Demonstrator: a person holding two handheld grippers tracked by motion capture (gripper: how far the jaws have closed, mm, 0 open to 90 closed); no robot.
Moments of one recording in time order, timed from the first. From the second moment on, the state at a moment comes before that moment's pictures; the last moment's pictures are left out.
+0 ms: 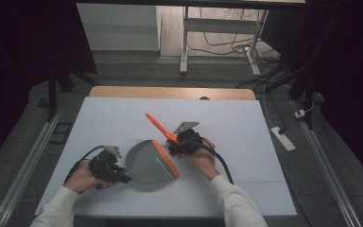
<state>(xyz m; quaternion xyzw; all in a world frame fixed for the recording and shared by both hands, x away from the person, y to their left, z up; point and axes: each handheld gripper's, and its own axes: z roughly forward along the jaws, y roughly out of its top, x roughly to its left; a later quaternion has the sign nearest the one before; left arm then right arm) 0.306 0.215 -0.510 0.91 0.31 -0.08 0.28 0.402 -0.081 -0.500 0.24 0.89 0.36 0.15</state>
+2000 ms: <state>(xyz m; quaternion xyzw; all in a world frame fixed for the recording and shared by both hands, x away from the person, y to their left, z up) 0.305 0.215 -0.510 0.91 0.31 -0.08 0.28 0.376 -0.063 -0.496 0.23 0.88 0.39 0.10</state>
